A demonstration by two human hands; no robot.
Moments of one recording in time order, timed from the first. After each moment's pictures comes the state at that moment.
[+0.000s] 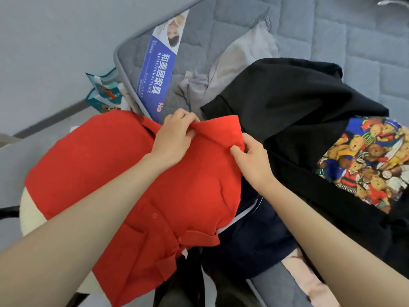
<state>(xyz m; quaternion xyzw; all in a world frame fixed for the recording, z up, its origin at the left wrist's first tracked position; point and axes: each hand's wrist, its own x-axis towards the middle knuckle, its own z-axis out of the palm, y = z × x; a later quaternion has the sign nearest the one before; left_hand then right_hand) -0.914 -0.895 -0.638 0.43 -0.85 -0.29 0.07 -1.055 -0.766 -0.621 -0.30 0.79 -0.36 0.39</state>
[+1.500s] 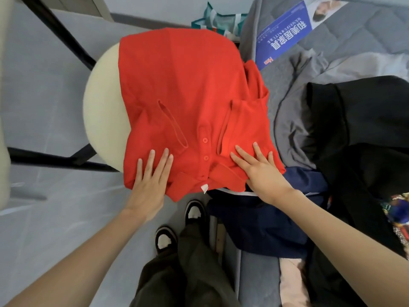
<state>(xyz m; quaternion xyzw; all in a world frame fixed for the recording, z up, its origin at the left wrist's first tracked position) -0.705 -0.608 -0.731 0.63 -0.77 -0.09 -0.11 -0.979 -0.709 -0.666 -0.81 0.47 0.27 0.23</state>
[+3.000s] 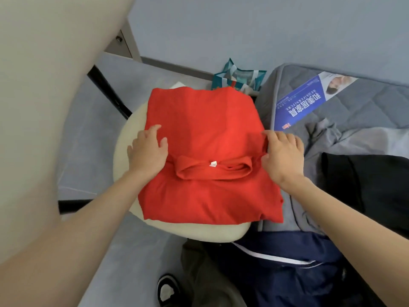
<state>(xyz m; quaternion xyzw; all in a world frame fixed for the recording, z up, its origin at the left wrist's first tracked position) -0.627 -0.798 -0.650 0.84 -0.46 -0.26 0.13 -0.908 -0.862 -0.627 -0.77 0.63 0.04 0.06</state>
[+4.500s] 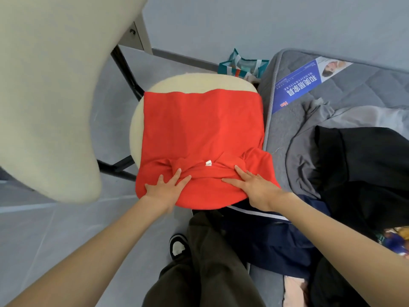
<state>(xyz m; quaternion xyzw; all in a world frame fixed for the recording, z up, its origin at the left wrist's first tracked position) -0.680 -0.648 -0.624 0.61 -0.61 -0.38 -0.33 -0.922 -0.730 -0.625 -0.82 0.35 0.34 0.29</state>
